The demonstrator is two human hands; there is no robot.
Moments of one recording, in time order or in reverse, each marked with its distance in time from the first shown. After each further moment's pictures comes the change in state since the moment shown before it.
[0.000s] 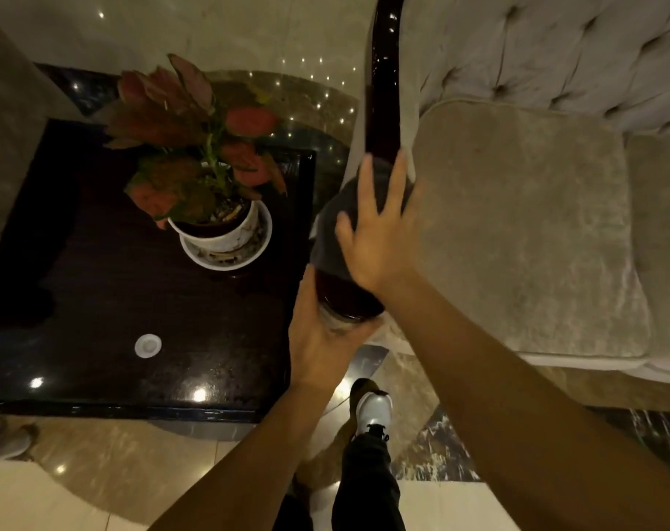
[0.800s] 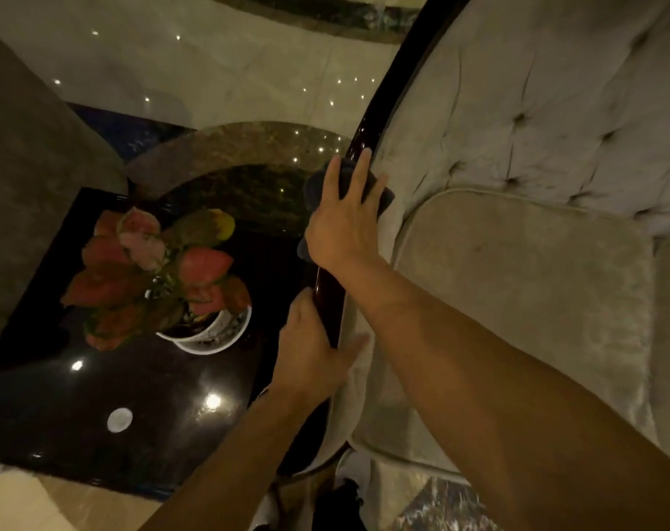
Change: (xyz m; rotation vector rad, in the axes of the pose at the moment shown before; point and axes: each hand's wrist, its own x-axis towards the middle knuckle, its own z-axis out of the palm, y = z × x) left_hand 0.132 0.148 0.033 0.250 0.045 -0.033; right_hand 0.217 0.013 -0.041 0.150 -0.244 -0.039
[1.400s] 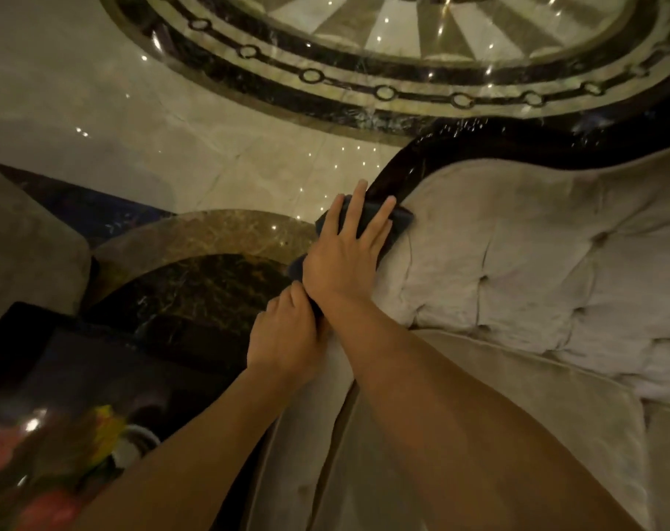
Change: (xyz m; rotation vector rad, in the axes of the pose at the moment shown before) left_hand 0.282 0.138 0.017 0.524 0.131 0.098; right_hand 0.239 0.070 -0.069 -0.208 0.209 -0.020
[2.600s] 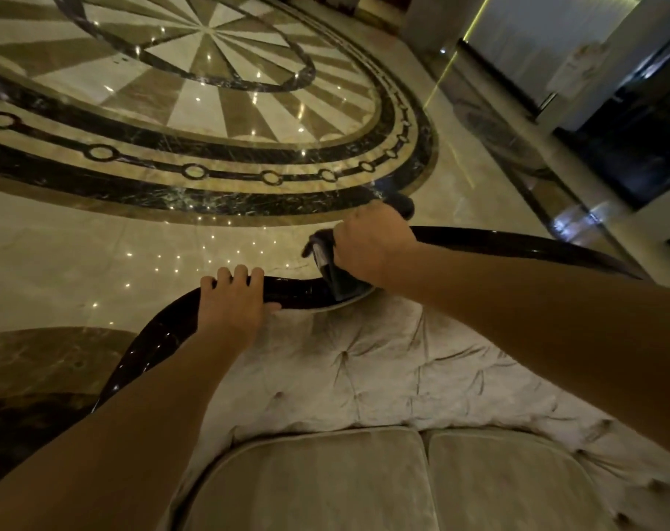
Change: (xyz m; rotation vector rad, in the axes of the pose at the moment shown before) left_hand 0.217 0.260 -0.035 0.284 0.070 0.463; right_hand 0.171 0.267 -0.299 -0.900 -0.178 -0.312
